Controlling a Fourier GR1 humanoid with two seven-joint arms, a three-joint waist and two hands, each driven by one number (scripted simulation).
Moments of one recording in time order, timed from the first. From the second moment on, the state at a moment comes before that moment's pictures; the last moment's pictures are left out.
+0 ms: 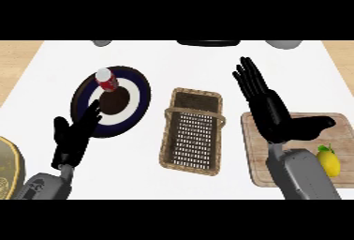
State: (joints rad) left arm -0.15 0.40 -0.29 -1.31 0.33 0.23 0.10; right arm -0.33 -0.19 0.21 -1.50 -0.30 -0.06 -0.08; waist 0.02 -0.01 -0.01
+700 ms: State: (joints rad) left arm -0.02 0.40 -0.26 -1.33 0.34 0.23 0.12; right arm -0.23 -0.41 0.13 -1.46 -0.16 0.09 -0.21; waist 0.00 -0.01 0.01
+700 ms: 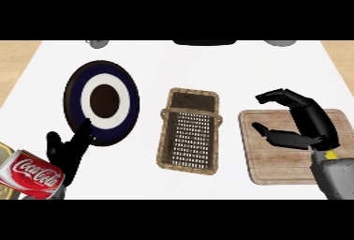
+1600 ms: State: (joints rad) left arm 0.06 0.43 -0.24 -1.38 0.35 0.21 0.13; right arm -0.35 -1.07 0.04 -1.71 0.12 0.34 0.40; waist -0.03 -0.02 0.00
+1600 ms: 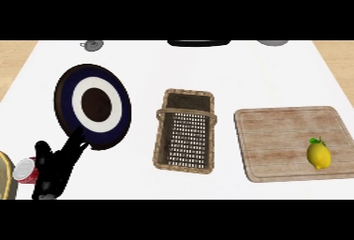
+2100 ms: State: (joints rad) left arm 0.07 0.43 -0.23 -1.41 0.34 0.21 0.16; right arm -0.35 -1.31 -0.06 -1.73 -0.16 0.76 0.56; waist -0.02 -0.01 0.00
